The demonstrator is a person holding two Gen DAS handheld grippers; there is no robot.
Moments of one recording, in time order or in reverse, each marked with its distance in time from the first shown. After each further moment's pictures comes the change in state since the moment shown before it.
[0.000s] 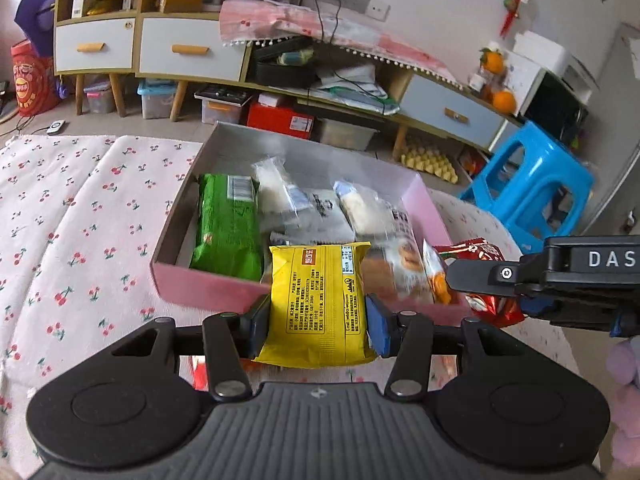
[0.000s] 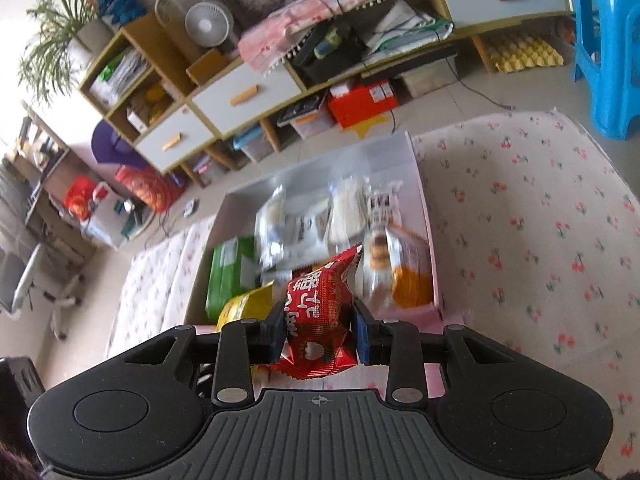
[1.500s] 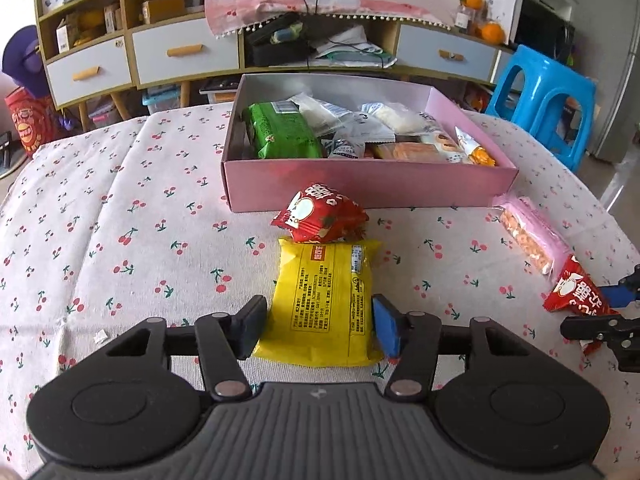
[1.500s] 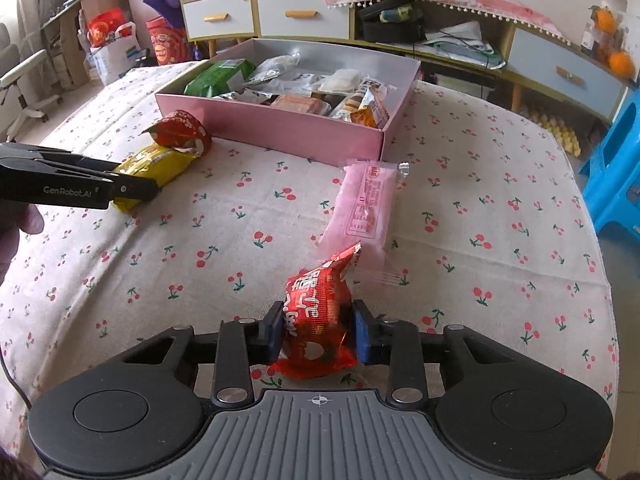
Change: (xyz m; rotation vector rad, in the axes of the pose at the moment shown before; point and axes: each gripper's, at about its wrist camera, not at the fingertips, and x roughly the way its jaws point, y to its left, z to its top) left arm -0.027 0.032 -0.063 0.232 0.063 0.094; right arm -0.029 -0.031 -0.127 -0.546 0.101 -0.184
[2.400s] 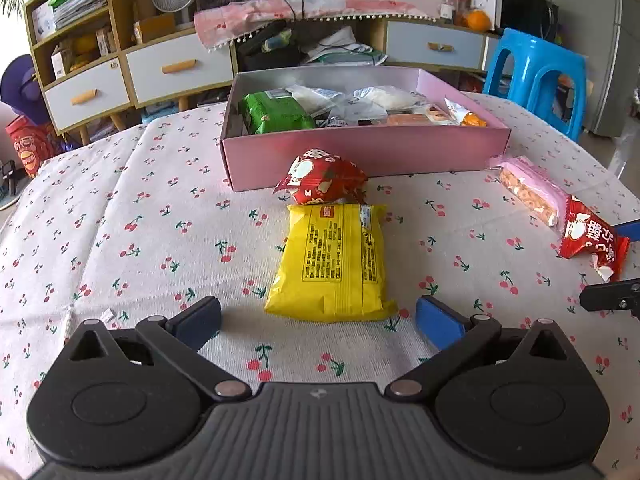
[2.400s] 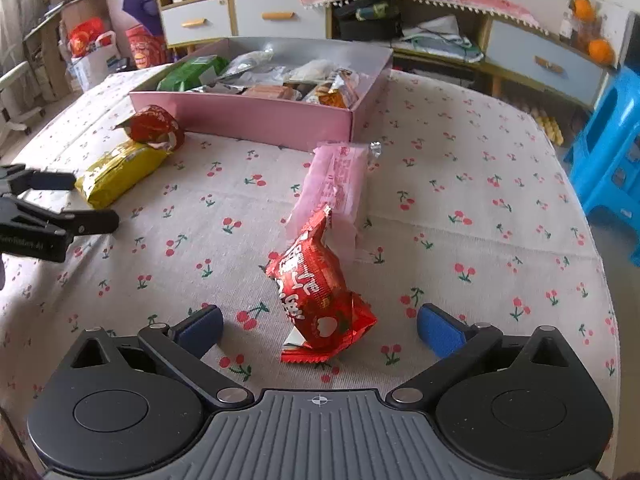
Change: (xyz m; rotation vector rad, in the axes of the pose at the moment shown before) left arm -0.003 -0.005 -0.030 0.093 -0.045 0.035; right arm 0.009 -0.011 -0.017 0.040 -0.024 -0.039
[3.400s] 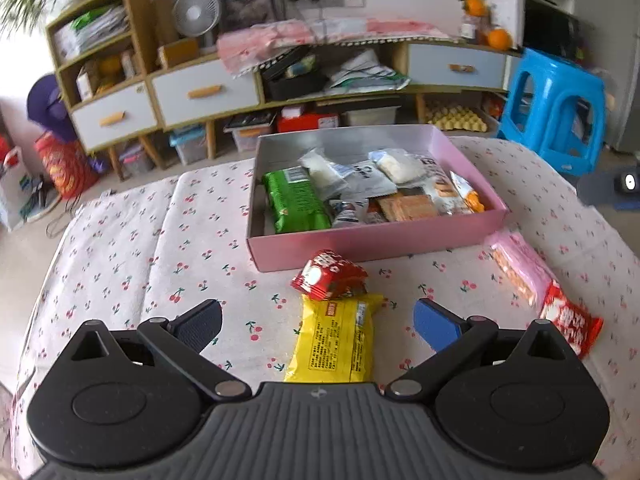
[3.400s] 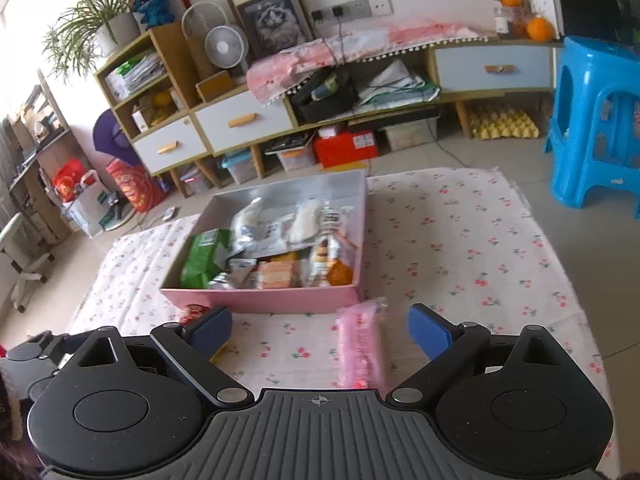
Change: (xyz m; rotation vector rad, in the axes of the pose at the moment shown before) left arm -0.032 -0.017 0.058 0.003 -0.012 0.088; right arm -0.065 -0.022 0.088 0.341 -0.179 0.058
